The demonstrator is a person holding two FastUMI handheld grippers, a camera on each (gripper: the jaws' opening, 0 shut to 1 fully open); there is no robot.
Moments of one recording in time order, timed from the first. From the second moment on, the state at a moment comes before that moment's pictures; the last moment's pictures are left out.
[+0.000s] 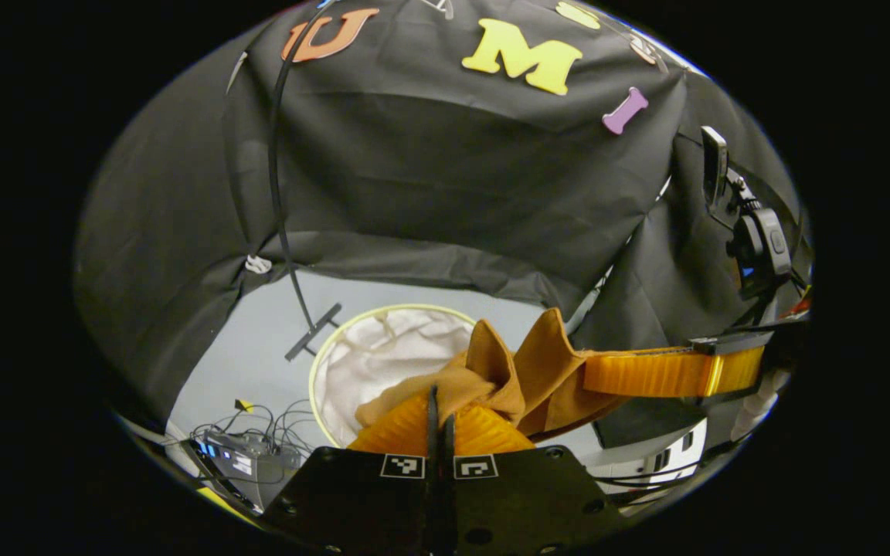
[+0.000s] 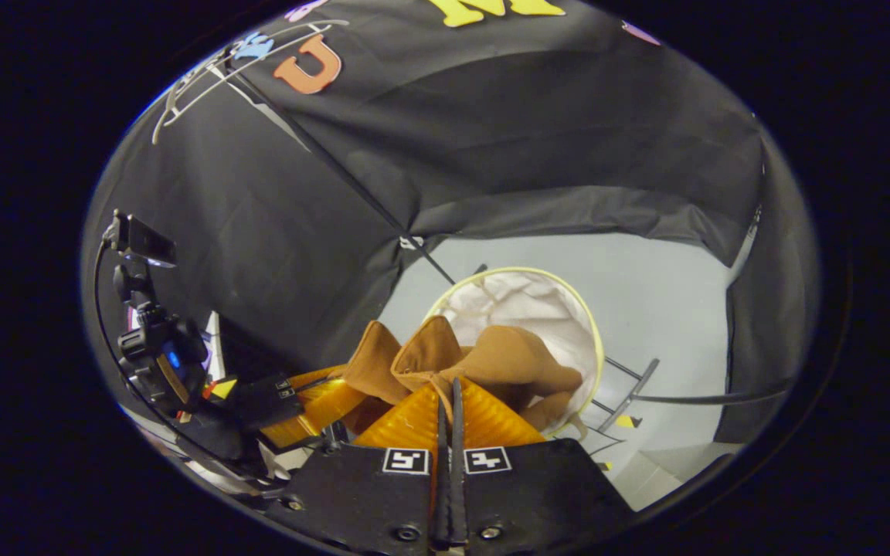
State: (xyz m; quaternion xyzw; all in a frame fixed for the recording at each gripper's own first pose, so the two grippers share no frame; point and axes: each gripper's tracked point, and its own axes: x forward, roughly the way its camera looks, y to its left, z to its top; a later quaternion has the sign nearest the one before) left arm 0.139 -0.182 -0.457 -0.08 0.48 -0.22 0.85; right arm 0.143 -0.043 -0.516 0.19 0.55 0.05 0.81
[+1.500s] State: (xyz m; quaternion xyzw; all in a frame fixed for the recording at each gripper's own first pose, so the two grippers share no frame) left arm 0.145 -0.129 -0.445 -0.04 0.47 -0.17 0.86; right arm 0.146 -0.072 -0.494 0.12 0.51 0.01 0.85
